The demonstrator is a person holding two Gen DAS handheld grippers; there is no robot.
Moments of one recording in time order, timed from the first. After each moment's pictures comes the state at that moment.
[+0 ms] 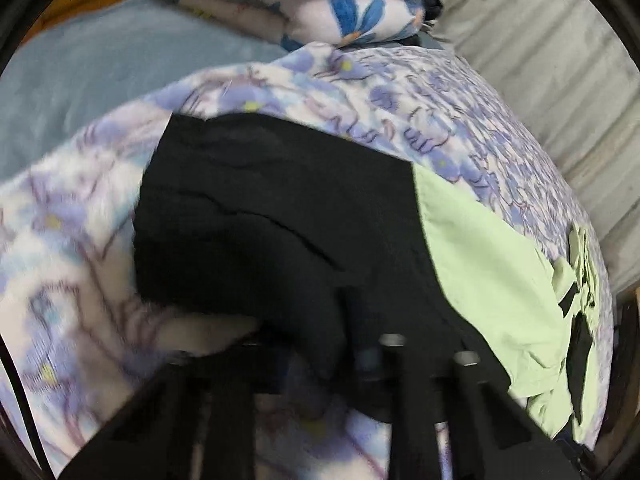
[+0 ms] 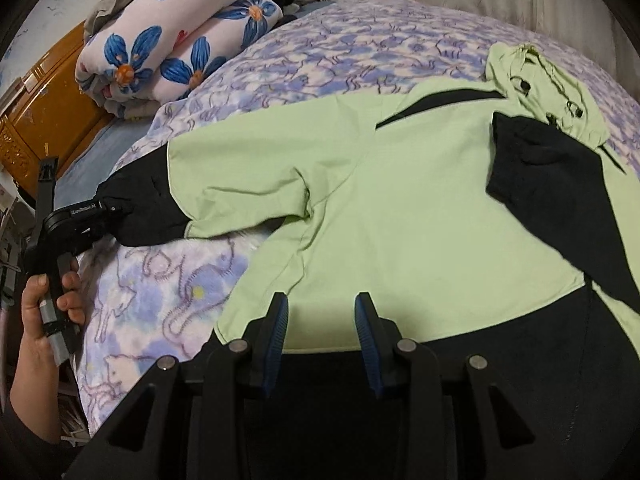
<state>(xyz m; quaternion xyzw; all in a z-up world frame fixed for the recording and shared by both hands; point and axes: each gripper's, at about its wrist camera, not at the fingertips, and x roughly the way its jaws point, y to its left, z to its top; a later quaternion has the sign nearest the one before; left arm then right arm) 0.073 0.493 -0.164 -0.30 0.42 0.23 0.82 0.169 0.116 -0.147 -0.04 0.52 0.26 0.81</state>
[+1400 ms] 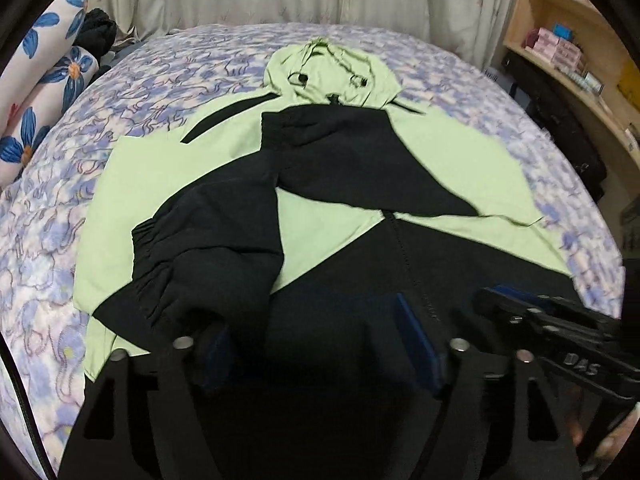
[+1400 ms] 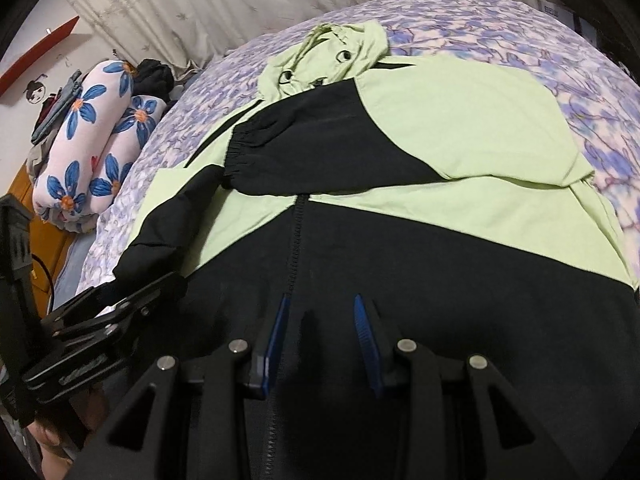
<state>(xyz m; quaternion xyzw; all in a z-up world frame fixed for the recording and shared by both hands) 0.134 0.049 -0.111 -0.04 0.48 -0.05 0.87 0.147 -0.140 -0.149 0.13 0.49 0.14 0.85</state>
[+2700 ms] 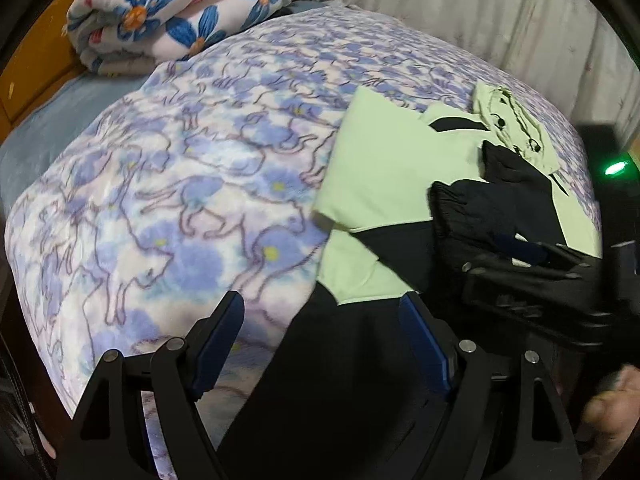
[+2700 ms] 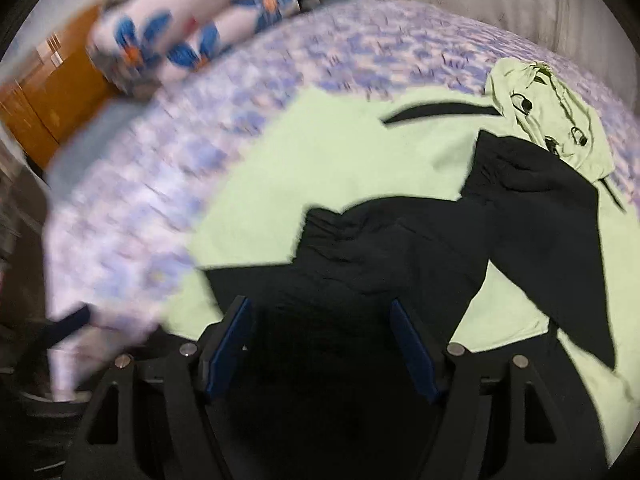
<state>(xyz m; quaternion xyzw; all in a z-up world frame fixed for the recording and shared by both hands) 0.050 0.207 -0.107 -0.16 0.48 0.19 0.84 0.201 0.093 -0.168 -0.15 0.52 0.25 0.80</state>
